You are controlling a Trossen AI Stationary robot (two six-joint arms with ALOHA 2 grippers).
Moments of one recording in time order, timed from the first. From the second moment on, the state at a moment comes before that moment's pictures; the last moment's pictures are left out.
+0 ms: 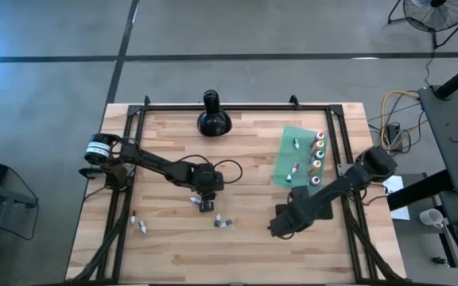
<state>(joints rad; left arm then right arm) -0.10 1.75 0.93 -0.29 -0.05 -0.15 0.53 1.81 1.24 -1.33 0.00 2.11</state>
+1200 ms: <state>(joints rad) -0.10 1.75 0.93 -0.30 -0.05 -0.22 0.46 1.63 0.81 -0.91 0.09 1.70</state>
